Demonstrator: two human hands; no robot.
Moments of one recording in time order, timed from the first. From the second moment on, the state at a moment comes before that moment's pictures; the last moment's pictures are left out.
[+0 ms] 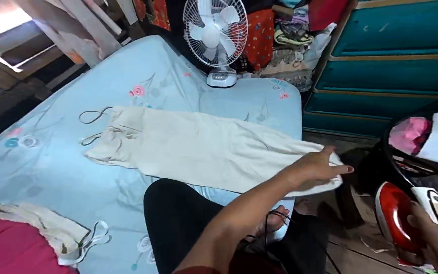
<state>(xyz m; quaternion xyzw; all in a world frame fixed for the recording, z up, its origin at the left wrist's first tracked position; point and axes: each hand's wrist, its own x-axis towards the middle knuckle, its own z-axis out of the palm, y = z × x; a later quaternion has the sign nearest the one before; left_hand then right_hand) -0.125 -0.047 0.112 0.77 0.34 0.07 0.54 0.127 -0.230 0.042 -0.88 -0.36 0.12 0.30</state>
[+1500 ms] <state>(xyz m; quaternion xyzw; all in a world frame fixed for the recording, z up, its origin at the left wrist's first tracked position) -0.474 0.171 -0.024 0.78 0.60 0.00 0.20 -0.161 0.198 -0.079 -0.60 -0.78 -0.04 0.17</state>
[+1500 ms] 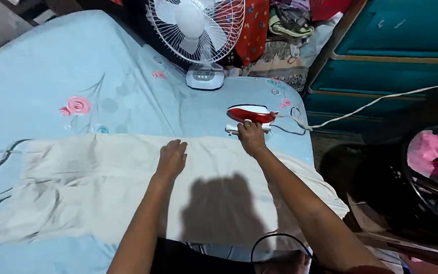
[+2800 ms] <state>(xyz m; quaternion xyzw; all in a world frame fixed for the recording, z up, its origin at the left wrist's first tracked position) -0.549 0.259 0.003 0.77 0.62 -0.07 0.14 -0.045 0.067 -0.040 -0.76 -0.62 0.16 0.13</state>
